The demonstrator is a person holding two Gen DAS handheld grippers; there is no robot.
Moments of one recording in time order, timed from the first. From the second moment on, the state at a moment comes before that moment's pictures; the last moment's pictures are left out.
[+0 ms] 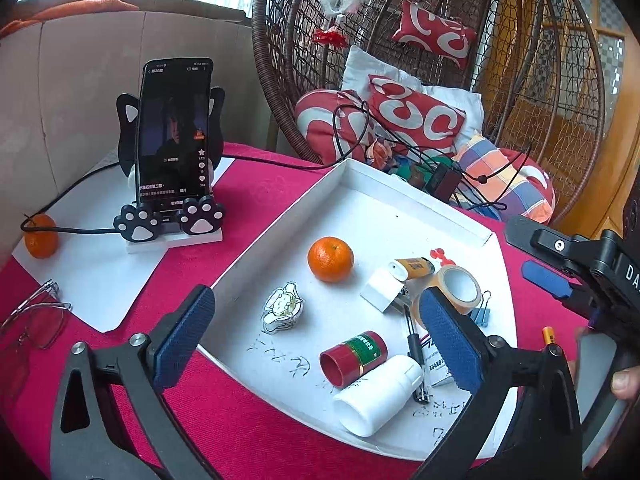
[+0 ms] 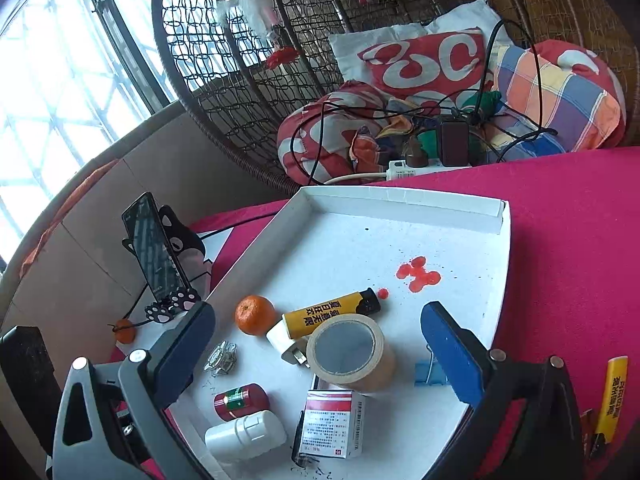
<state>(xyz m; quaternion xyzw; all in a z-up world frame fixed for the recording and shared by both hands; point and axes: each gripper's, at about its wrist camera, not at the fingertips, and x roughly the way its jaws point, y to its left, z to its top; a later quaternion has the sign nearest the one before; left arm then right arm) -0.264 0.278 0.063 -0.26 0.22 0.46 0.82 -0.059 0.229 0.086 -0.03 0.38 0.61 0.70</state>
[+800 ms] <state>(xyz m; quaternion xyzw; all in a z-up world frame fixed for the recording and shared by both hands) -0.198 0.185 0.087 -0.18 0.24 0.34 0.89 0.015 0.051 0.118 0.09 0.28 0.52 0.80</state>
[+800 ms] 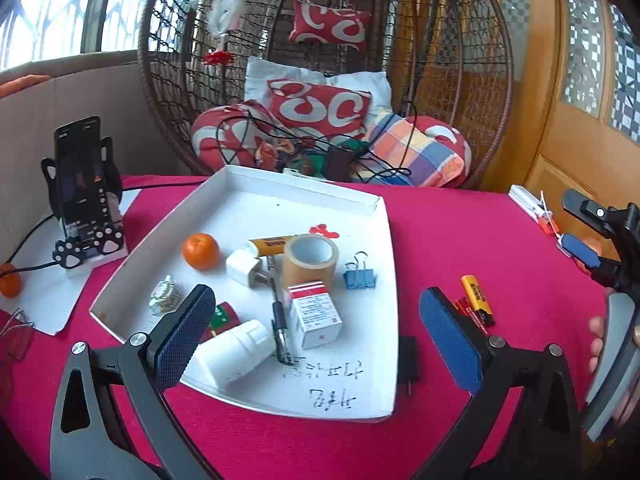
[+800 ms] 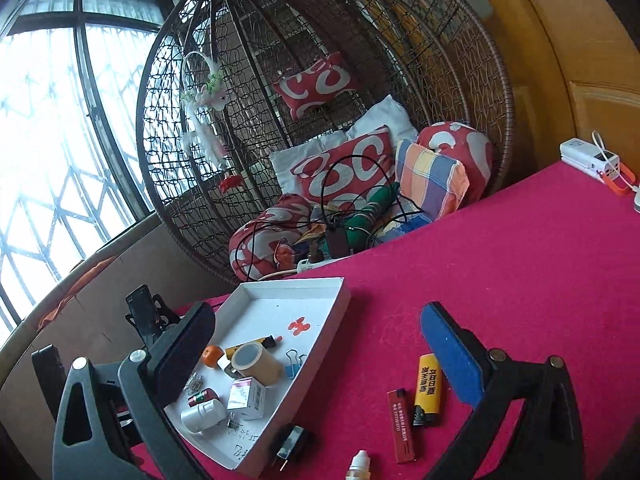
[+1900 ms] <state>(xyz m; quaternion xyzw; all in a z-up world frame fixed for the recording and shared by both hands) -0.094 0.101 0.006 -0.14 0.40 0.16 0.89 0.070 0.077 0.030 -0.08 0.41 0.46 0.78</state>
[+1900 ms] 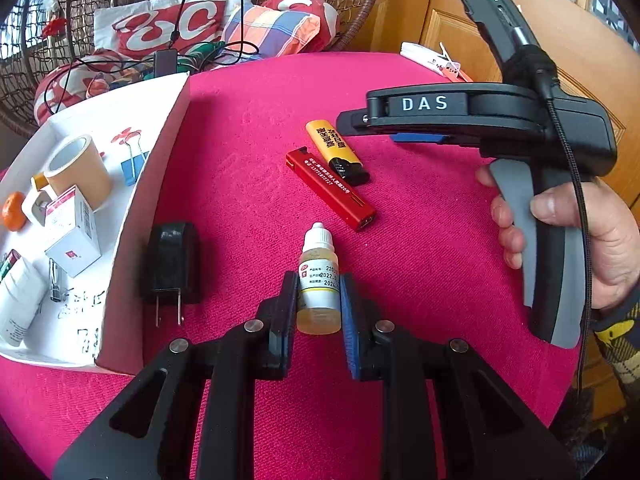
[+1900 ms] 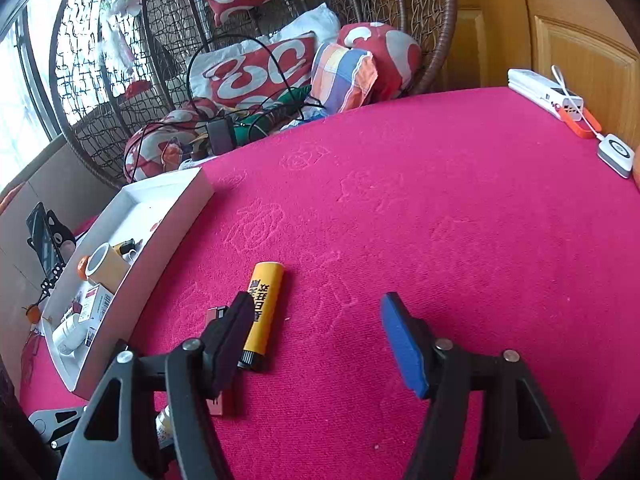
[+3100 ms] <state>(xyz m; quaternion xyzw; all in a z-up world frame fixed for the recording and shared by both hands) -0.134 0.095 0.066 -0.13 0.30 0.19 0.93 0.022 0.060 0.087 -0.06 0.34 0.53 0.77</state>
